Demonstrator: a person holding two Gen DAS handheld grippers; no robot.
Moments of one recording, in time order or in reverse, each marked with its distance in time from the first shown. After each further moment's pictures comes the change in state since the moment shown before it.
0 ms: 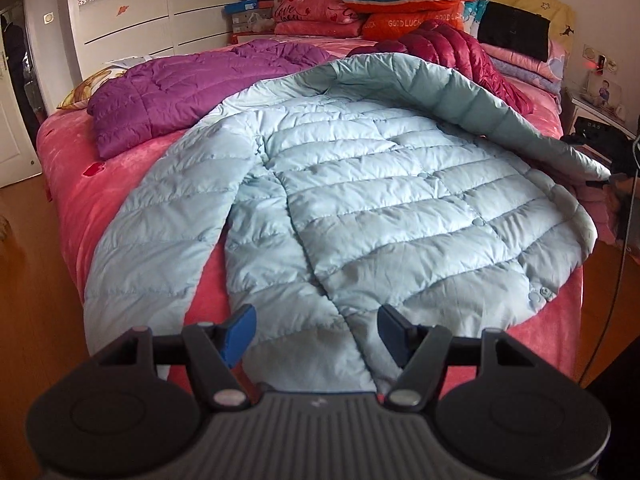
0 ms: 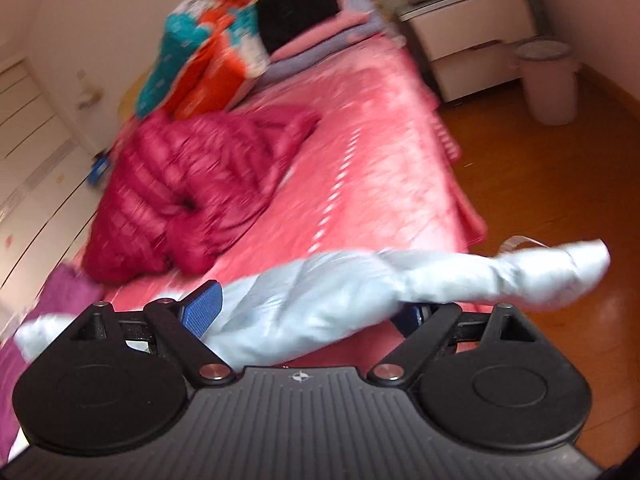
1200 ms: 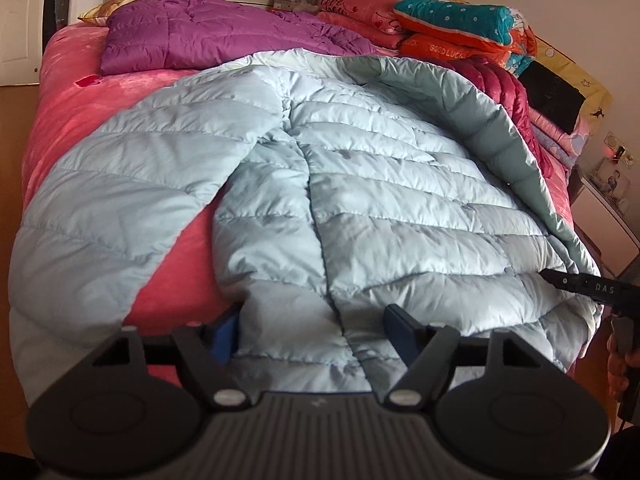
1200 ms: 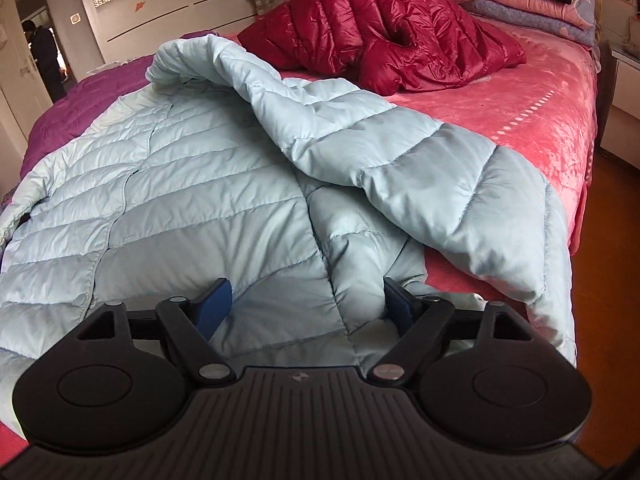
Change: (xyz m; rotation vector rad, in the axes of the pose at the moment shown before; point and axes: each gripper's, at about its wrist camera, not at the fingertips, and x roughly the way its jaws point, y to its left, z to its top) left arm 0.059 0.029 -0.006 -0.280 0.001 -0.127; right arm -0.023 0.064 -0.080 -0.592 0.312 0.164
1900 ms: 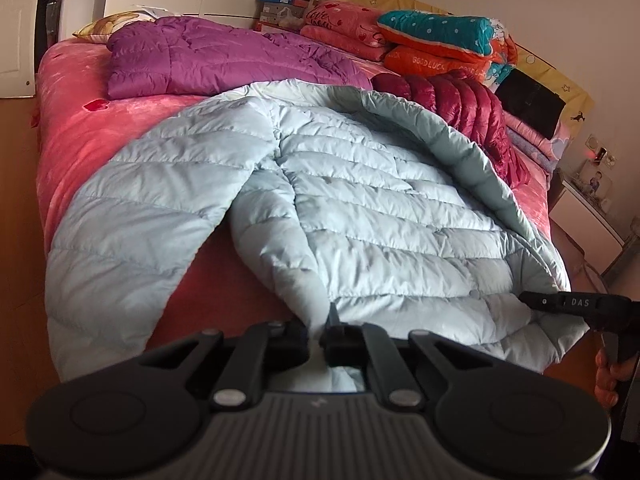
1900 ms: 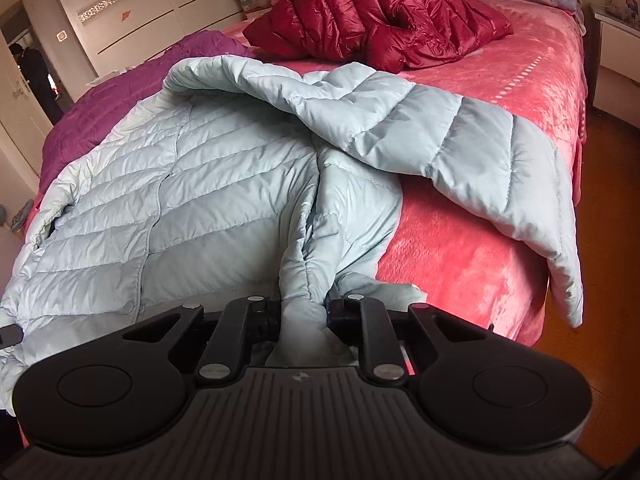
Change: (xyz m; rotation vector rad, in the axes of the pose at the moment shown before) left arm -0.048 0.007 0.006 0.022 -0.028 -0.034; right arm -0.033 0.051 -0.014 0.111 0.054 0.017
